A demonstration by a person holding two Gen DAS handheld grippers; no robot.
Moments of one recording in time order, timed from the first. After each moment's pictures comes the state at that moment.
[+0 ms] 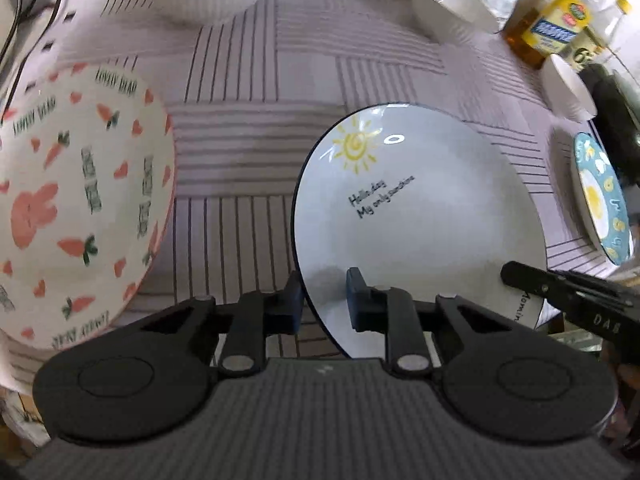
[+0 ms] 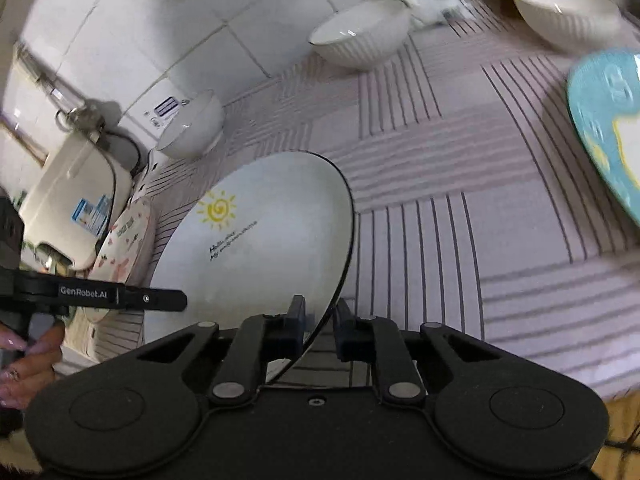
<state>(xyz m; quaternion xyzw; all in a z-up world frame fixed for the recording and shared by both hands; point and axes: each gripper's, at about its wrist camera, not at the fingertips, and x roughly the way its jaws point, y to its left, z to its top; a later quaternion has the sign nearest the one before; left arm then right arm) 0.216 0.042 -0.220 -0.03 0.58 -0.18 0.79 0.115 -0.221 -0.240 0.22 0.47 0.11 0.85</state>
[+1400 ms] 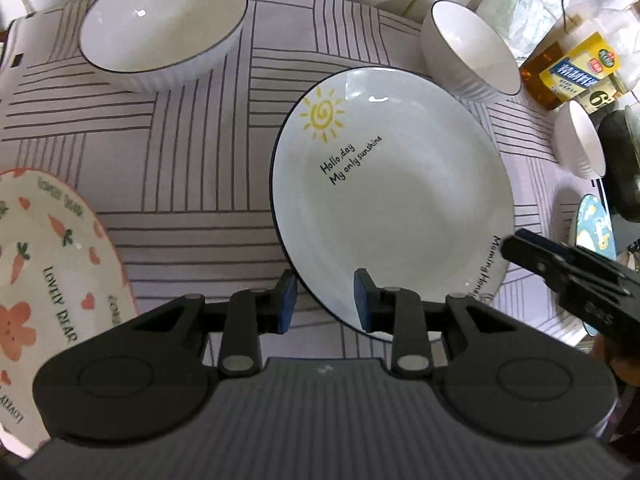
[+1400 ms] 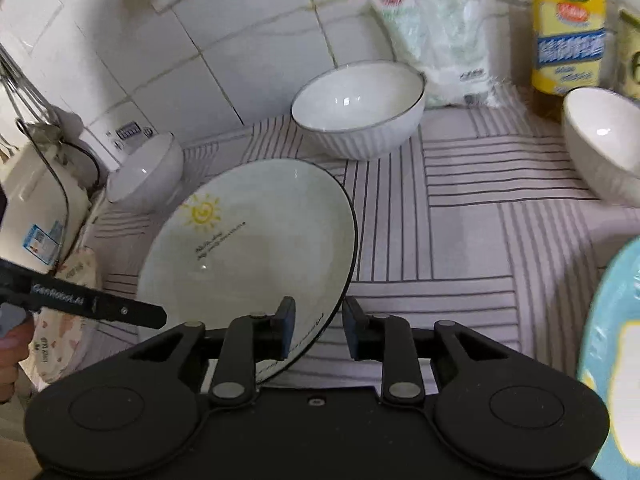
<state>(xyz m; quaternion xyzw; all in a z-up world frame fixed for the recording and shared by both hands) 0.310 0.020 -0.222 -0.06 0.61 -0.18 0.77 0.209 -0.246 -0.210 0.15 0.46 0.08 0.87</state>
